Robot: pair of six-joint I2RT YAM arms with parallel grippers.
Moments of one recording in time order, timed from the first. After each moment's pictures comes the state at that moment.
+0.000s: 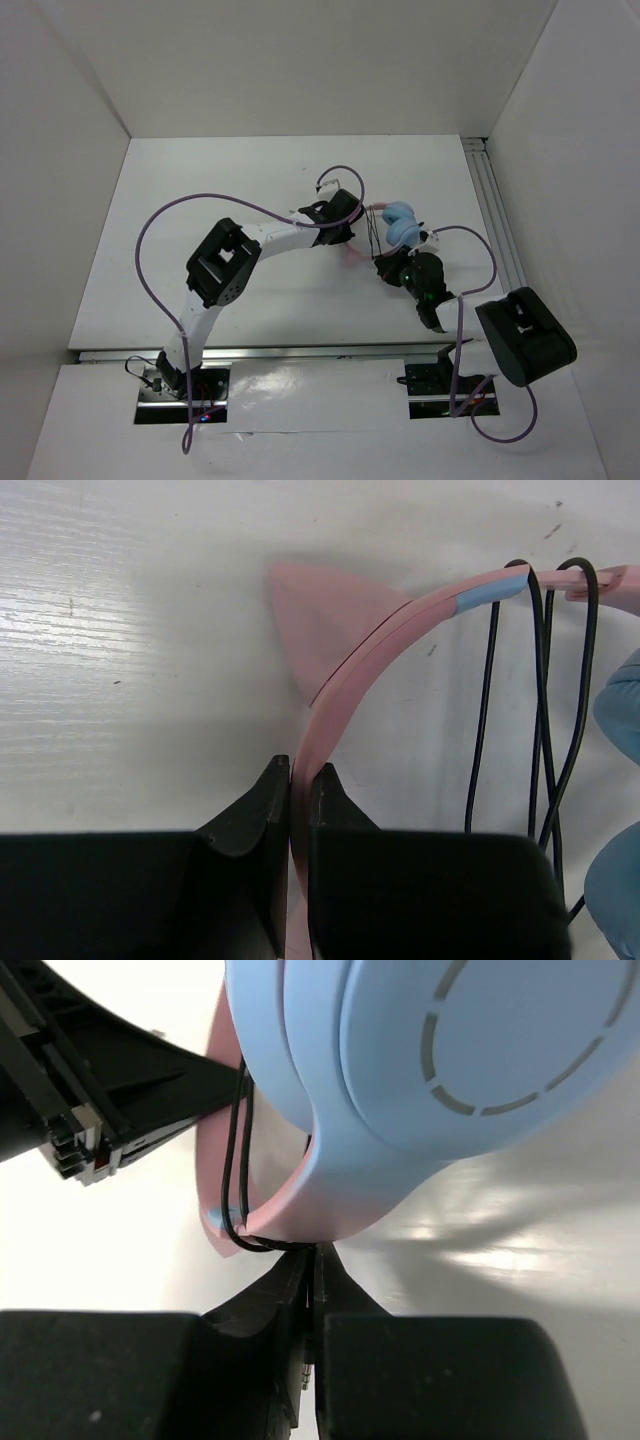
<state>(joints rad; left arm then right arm) -0.76 2.17 1.61 -0.29 -0.30 -0.91 0.36 1.32 0.15 0.81 -0.01 0.75</state>
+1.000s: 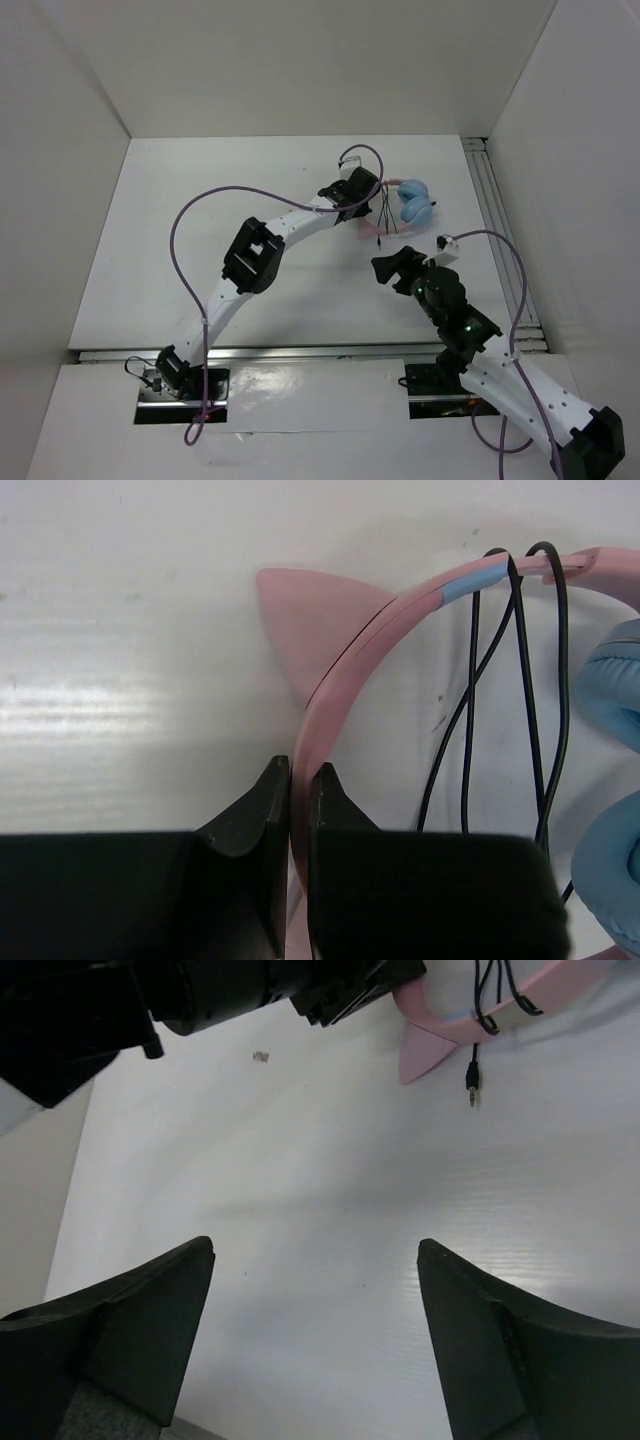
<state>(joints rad) -0.73 2.56 2.21 -0.42 -0.32 -0.75 0.59 0.57 0.27 -0.01 0.24 0.80</state>
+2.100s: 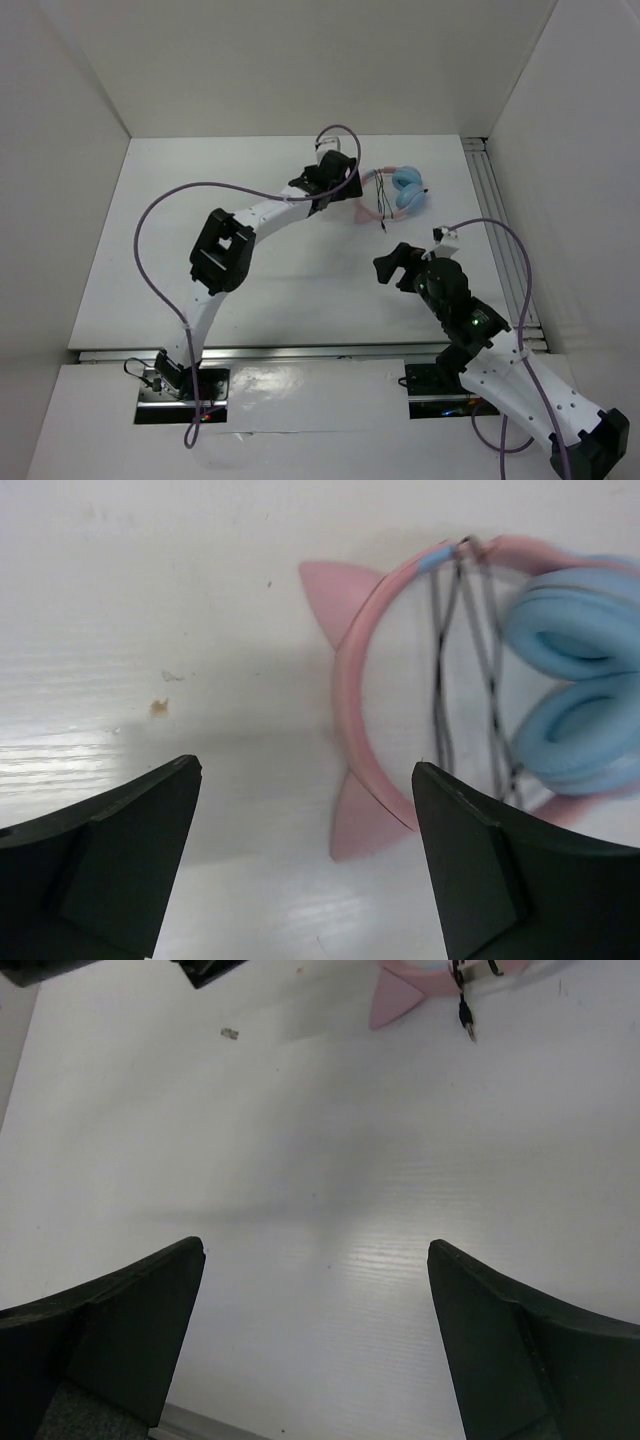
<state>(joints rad) -0.65 2.36 1.95 -0.23 -0.29 -0.65 0.60 0.53 0.40 -0.25 0.26 0.69</state>
